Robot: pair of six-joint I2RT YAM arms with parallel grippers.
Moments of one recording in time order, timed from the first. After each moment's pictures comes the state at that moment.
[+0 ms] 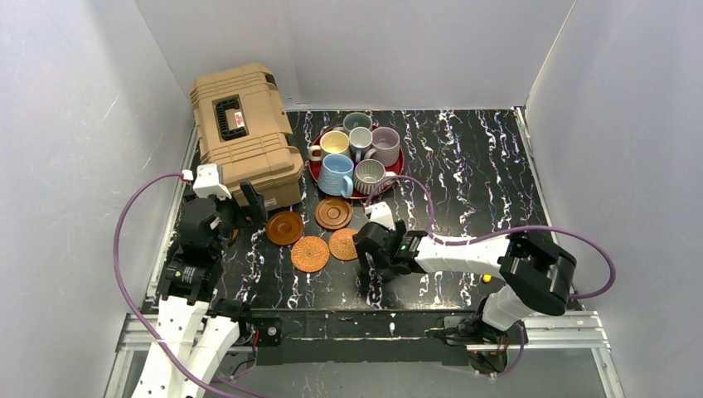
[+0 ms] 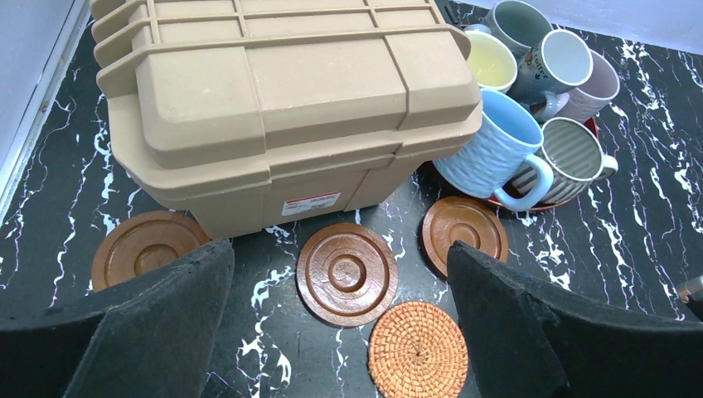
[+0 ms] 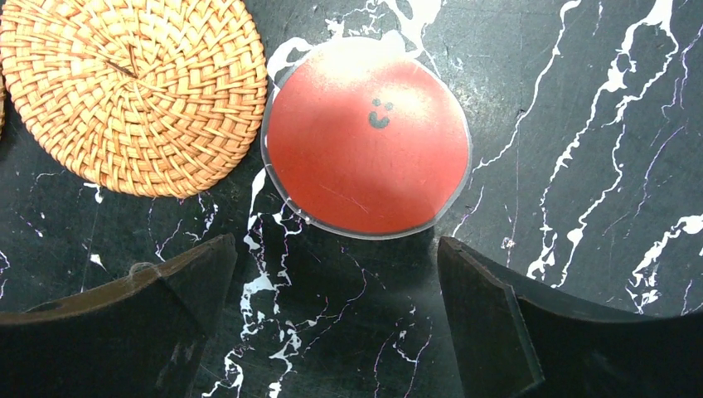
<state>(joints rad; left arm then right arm) -0.18 0.56 0.76 -0.51 -0.14 -0.25 1.13 1.52 0.80 -0.35 0.45 0.64</state>
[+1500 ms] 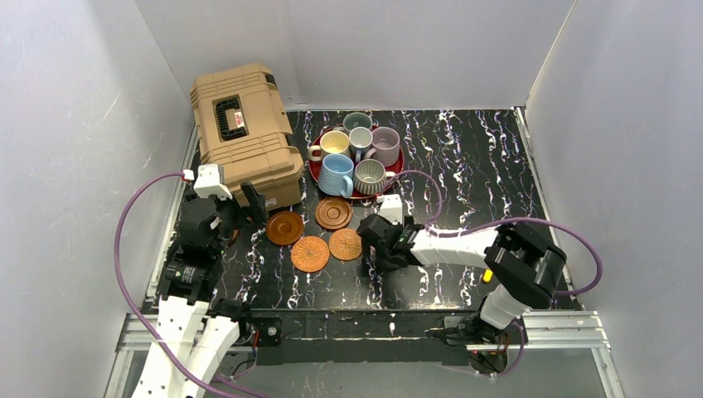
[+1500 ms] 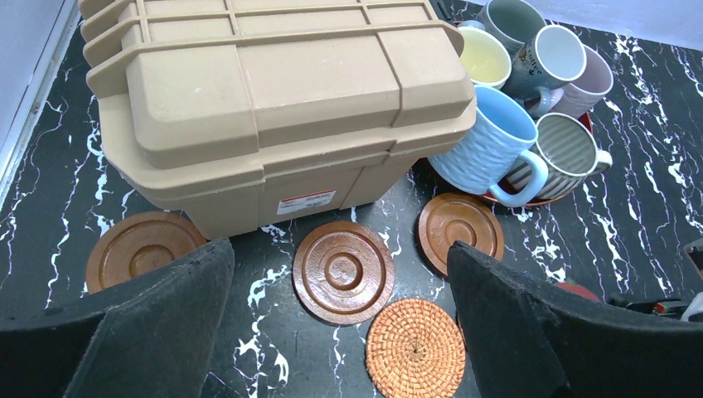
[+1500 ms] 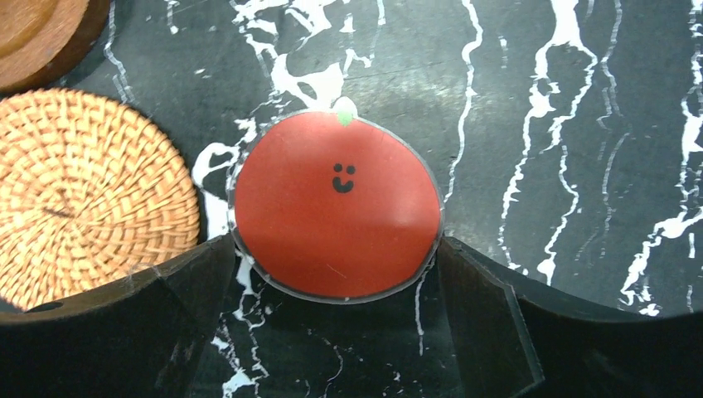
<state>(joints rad) -0.18 0.56 0.76 -0.51 -0.12 -0.24 1.05 1.59 0.80 -0.28 0.55 0.78</state>
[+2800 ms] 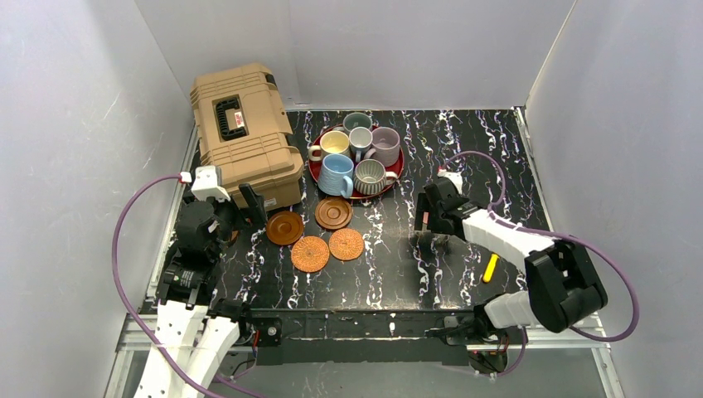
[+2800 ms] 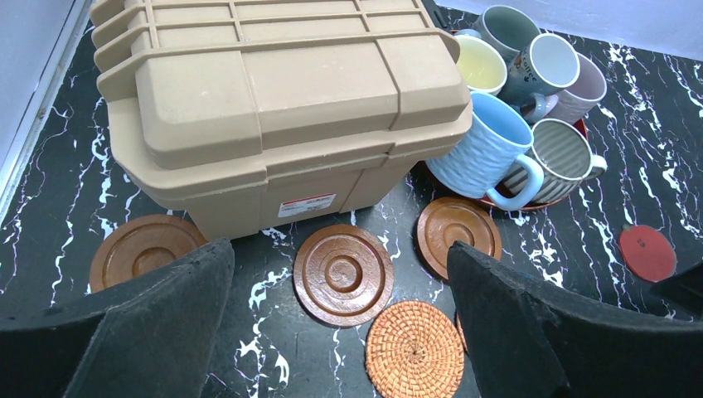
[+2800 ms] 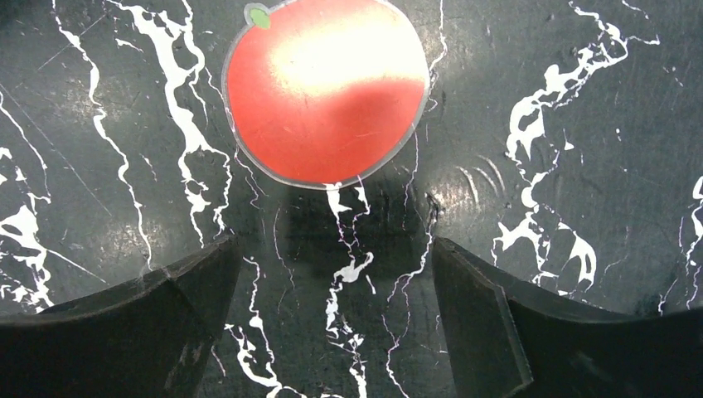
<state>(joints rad) -0.18 0.53 0.76 -0.52 -0.12 -0.24 0.50 1.35 0.70 -0.36 0.31 0.51</state>
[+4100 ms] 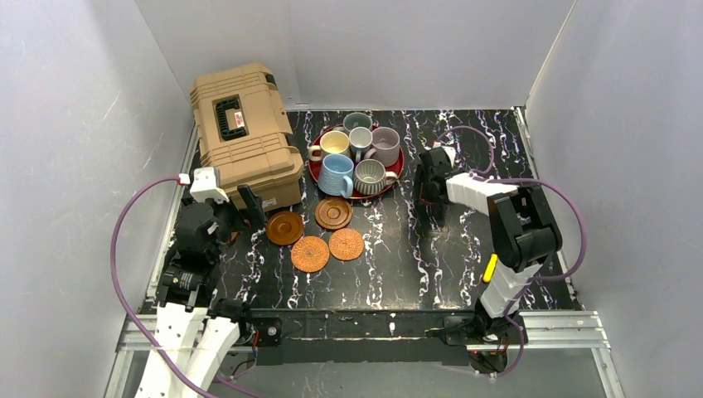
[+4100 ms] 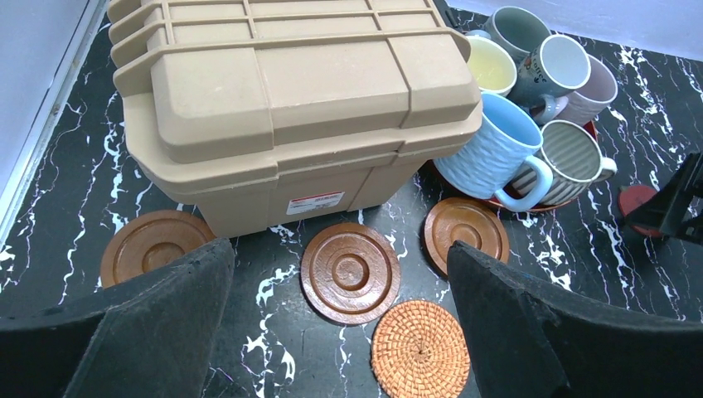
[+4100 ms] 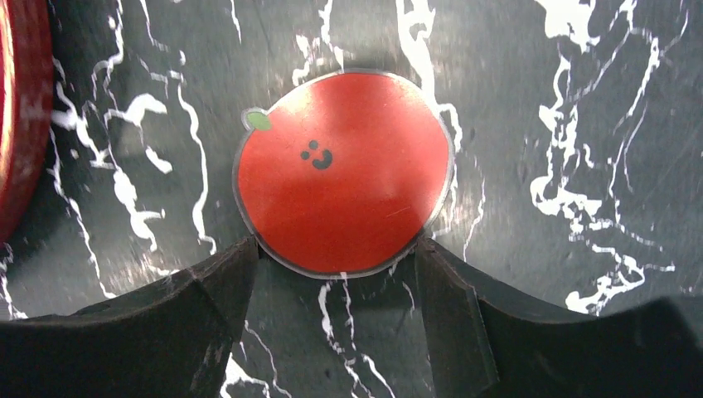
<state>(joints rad) -0.18 0.52 0.76 -0.53 -0.14 -0.24 0.38 1.76 1.01 -0.26 0.29 0.44</state>
